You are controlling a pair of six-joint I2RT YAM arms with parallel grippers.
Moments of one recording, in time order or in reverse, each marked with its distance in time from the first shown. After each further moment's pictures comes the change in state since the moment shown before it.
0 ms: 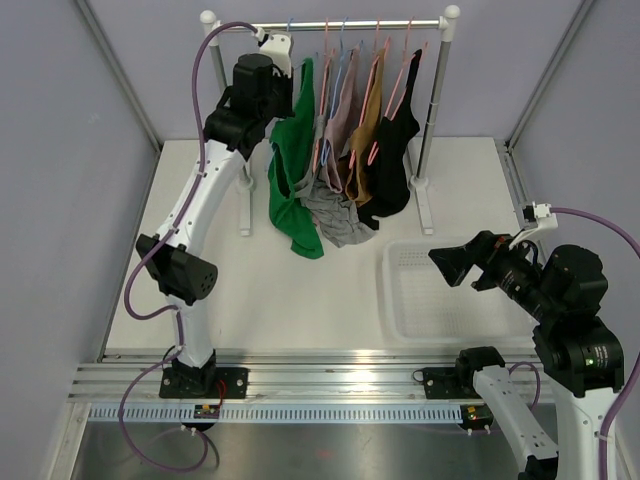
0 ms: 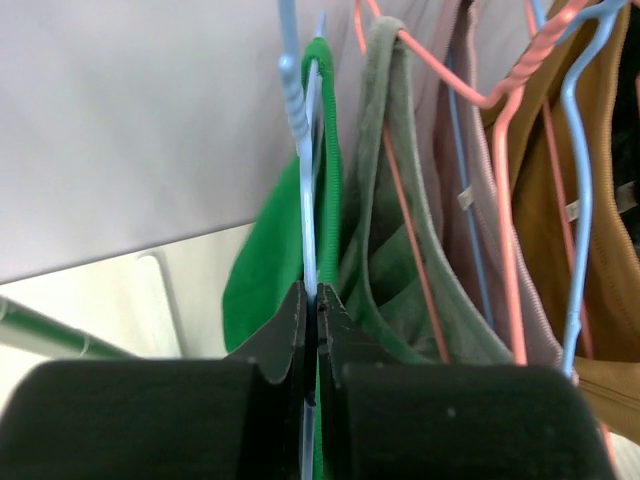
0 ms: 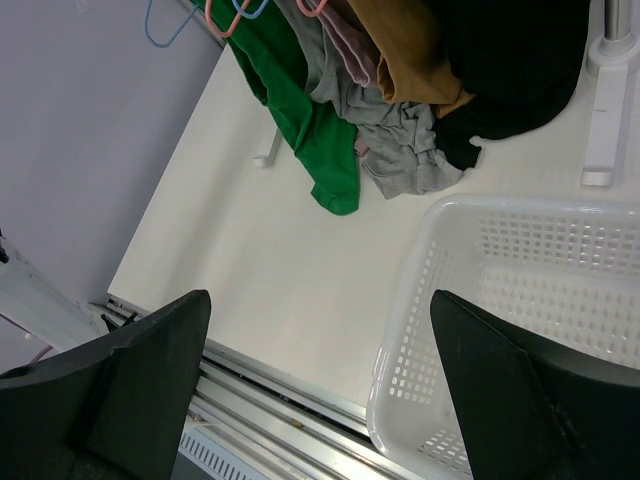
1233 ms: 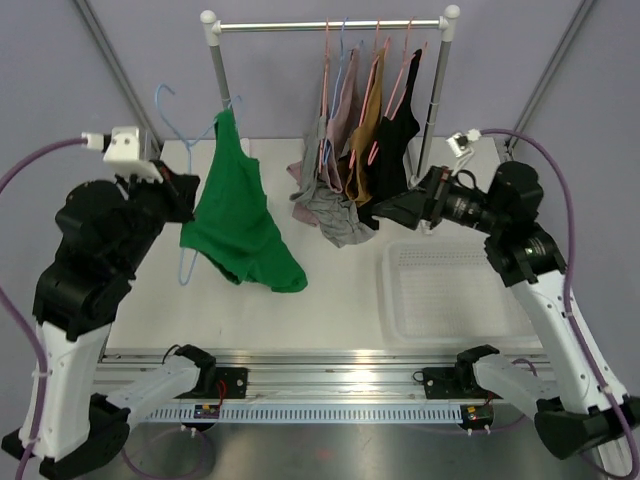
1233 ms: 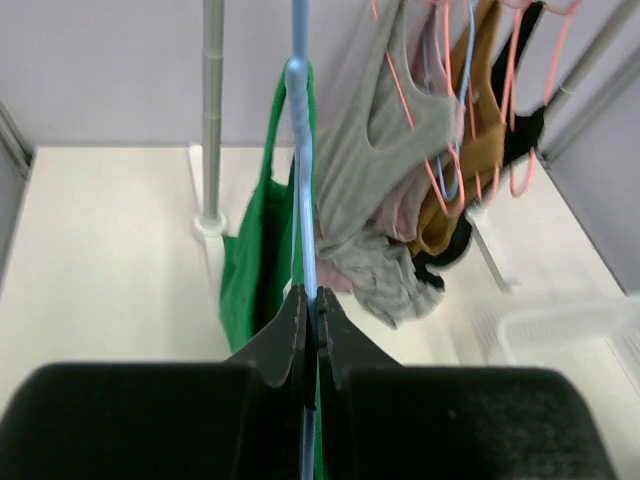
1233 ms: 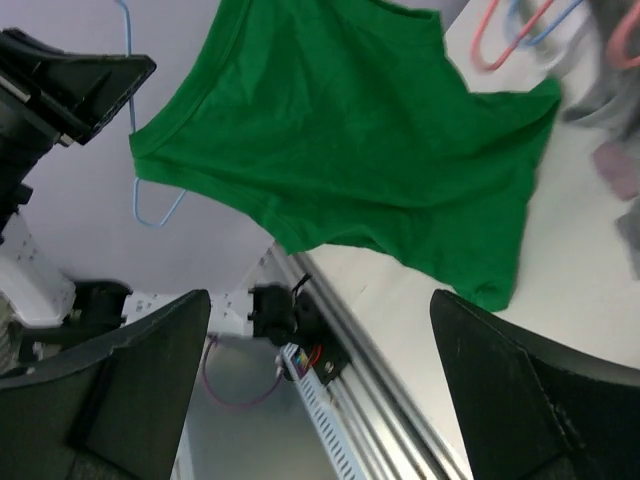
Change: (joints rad) left arm -0.017 -0.998 -0.610 -0.268 -0.076 -0.170; right arm 0.129 0.397 0.004 0.566 -0.395 0.262
